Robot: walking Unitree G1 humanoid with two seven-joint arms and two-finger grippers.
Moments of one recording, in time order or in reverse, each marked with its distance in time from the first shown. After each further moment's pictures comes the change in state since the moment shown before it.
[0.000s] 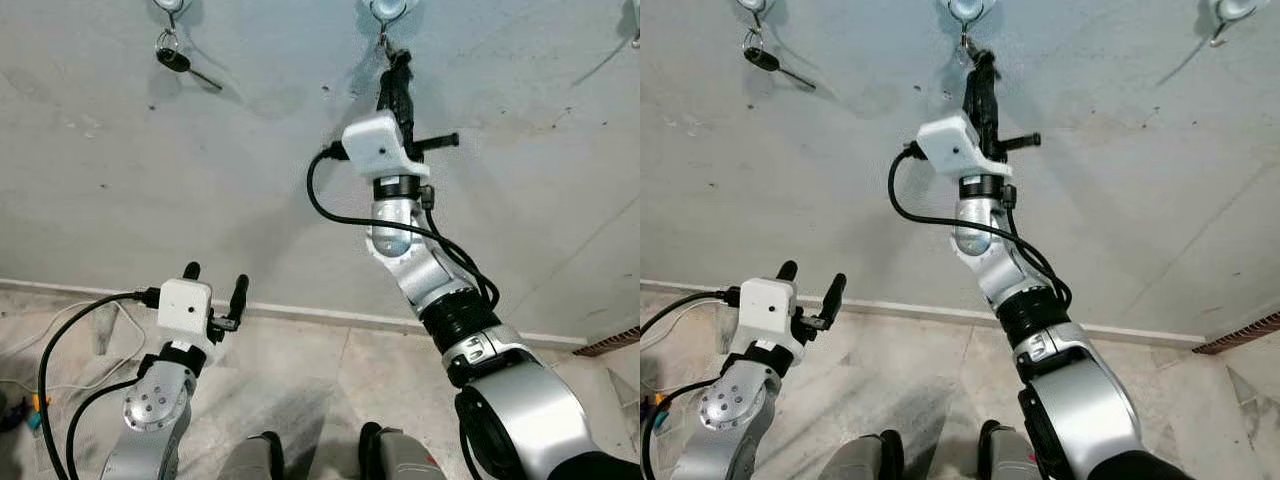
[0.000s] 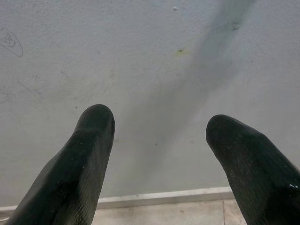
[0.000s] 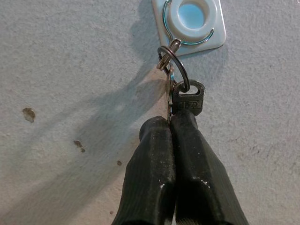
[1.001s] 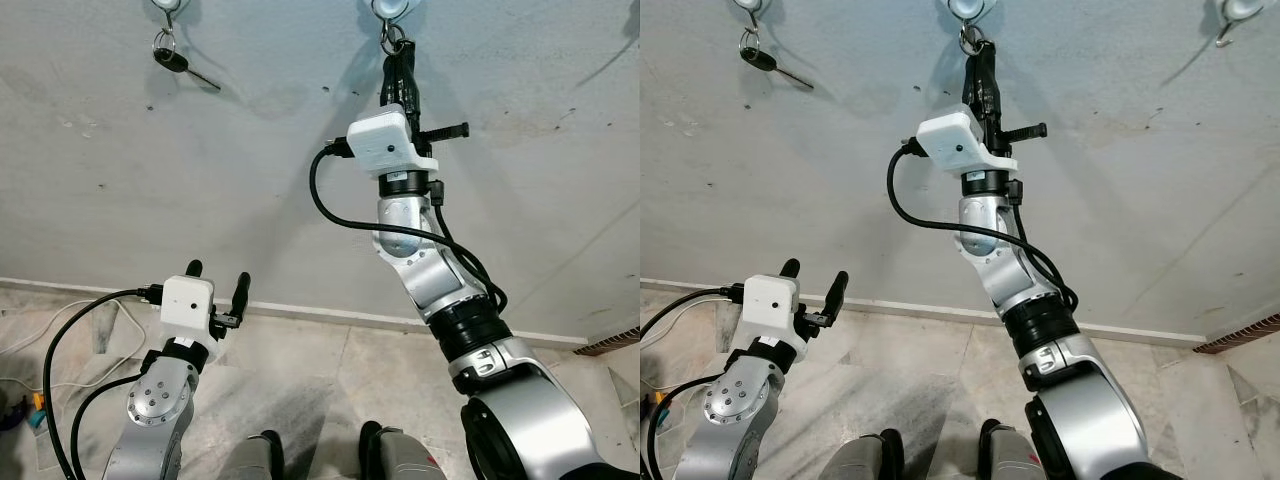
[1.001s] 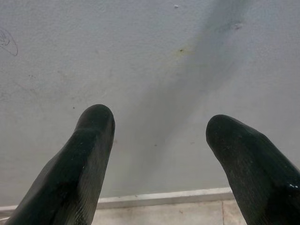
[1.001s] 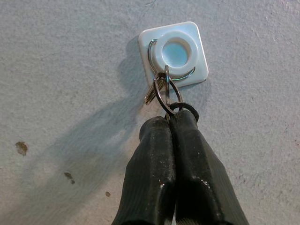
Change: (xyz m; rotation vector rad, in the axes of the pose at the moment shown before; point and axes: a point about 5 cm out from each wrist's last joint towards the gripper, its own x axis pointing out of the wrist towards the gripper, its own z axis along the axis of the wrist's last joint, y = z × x) left arm 0.005 -0.001 0.000 -0.005 -0.004 -0.003; right arm 0.002 -0.013 0.015 0.015 -0.086 -0.025
